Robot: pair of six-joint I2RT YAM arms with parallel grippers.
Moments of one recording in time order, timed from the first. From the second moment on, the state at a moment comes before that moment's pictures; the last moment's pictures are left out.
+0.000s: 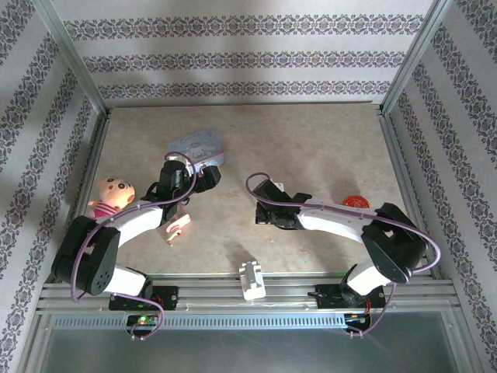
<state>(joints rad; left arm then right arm) -0.32 1.40 0.62 0.27 0.14 -0.67 0.83 1.51 0.85 -0.38 0.14 0.79</state>
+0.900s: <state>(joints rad) -0.28 1.21 0.44 0.59 0.56 -0.64 0.73 1.28 0.95 -0.22 -0.02 0.70</state>
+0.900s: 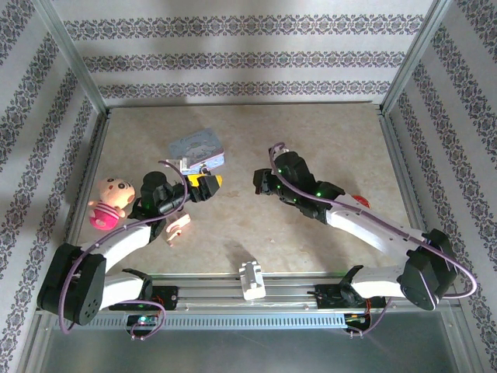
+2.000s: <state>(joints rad) -0.53 1.70 0.51 1.27 0.61 -0.24 0.72 1.22 0.95 -0.15 -0.06 0.92</state>
